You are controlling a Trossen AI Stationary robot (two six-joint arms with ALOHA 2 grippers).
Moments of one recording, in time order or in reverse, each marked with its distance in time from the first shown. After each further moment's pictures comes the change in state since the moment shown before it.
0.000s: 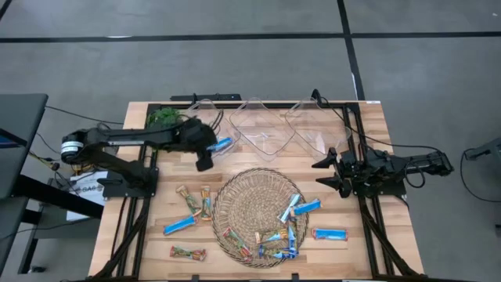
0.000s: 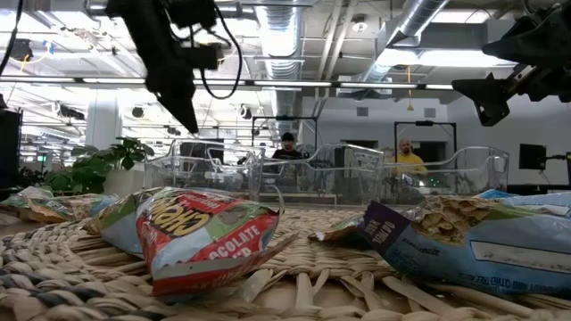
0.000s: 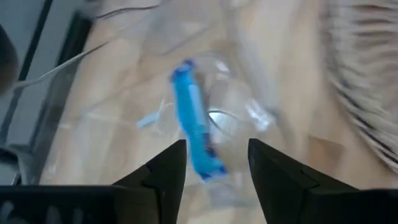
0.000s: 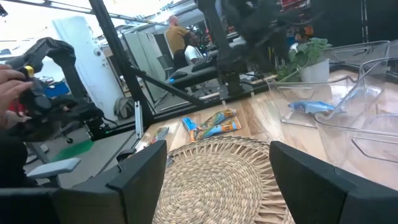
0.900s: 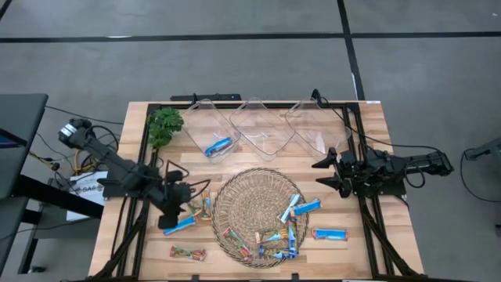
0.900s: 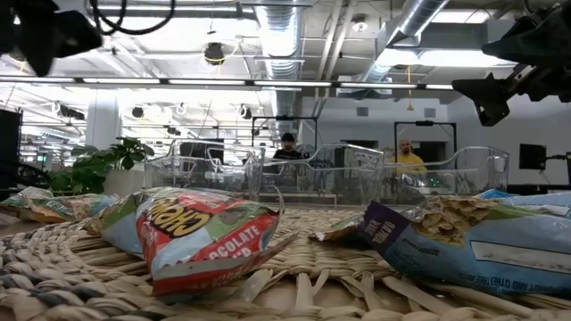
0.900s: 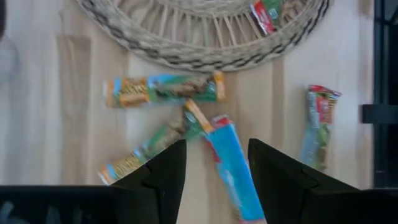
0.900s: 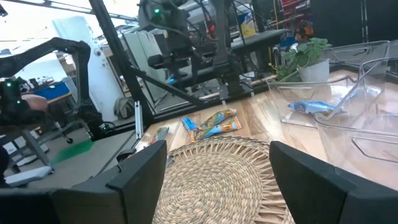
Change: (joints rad) left arm -0.801 -0.141 0.000 -0.263 0.120 -0.698; right arm 0.000 0.000 0.000 0.000 0.000 0.000
